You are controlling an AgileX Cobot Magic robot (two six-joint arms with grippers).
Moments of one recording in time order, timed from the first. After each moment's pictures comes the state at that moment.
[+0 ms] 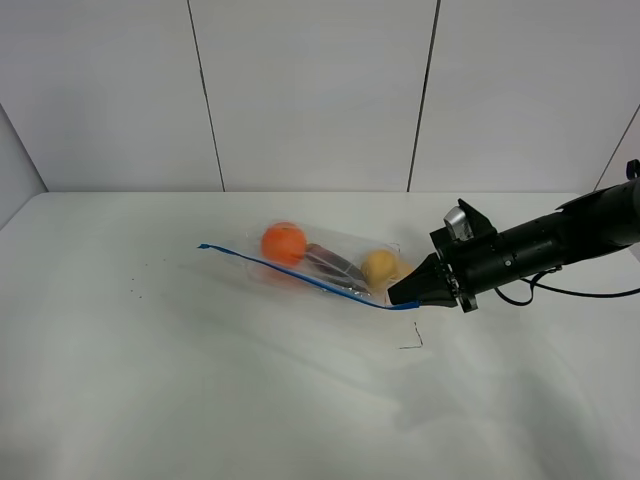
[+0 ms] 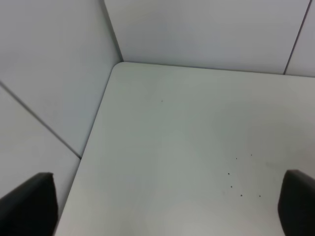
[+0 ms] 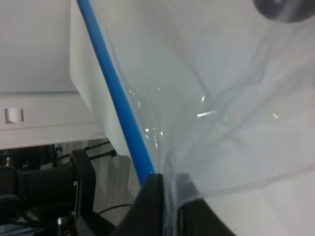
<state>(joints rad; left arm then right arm) 0.01 1.04 -1.59 0.30 1.17 -0.11 -0.02 2.00 -1.00 1.27 1.20 -1.04</state>
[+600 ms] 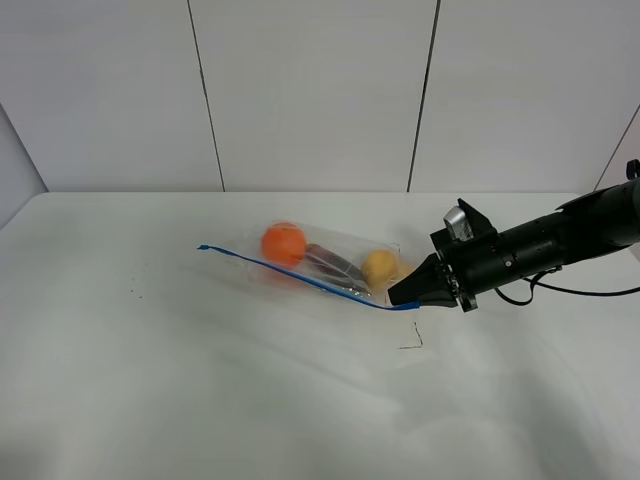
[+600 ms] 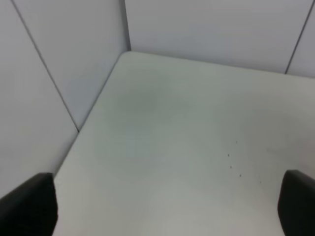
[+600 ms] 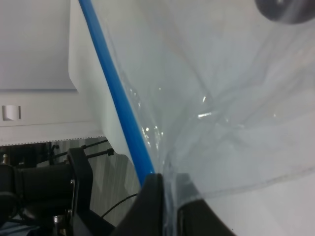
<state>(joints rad) 0.01 0.51 -1.00 0.33 0.98 -0.22 -0.02 2.00 -1.00 1.27 1.20 -1.05</state>
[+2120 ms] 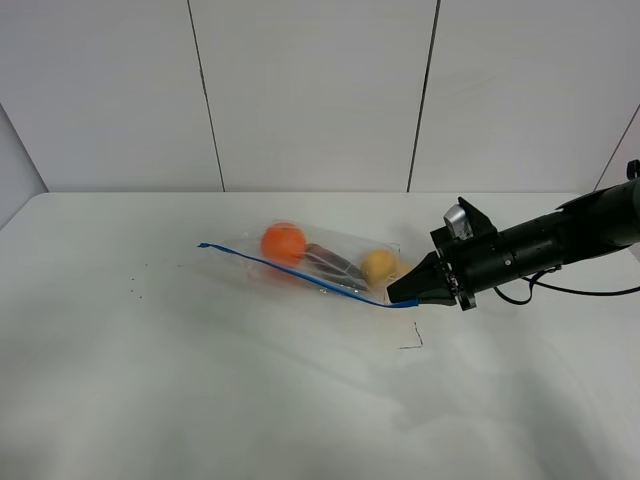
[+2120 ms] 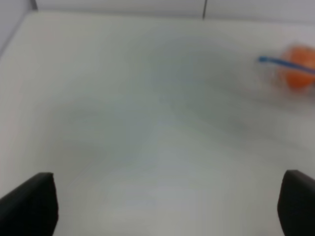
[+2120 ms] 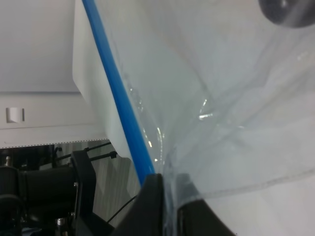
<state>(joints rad) 0.01 -0.01 -0.52 0.06 0.99 -0.04 -0.02 2.00 -1.00 1.28 1.20 -1.06</state>
